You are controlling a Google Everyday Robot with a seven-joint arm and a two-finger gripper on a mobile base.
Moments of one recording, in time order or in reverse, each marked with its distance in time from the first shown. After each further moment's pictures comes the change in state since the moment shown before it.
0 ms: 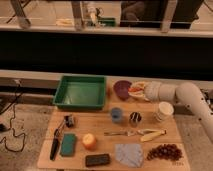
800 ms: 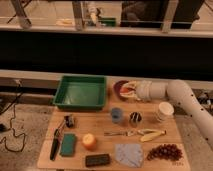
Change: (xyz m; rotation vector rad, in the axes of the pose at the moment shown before) arm -0.025 0.013 0.022 -0.048 -0.020 -0.033
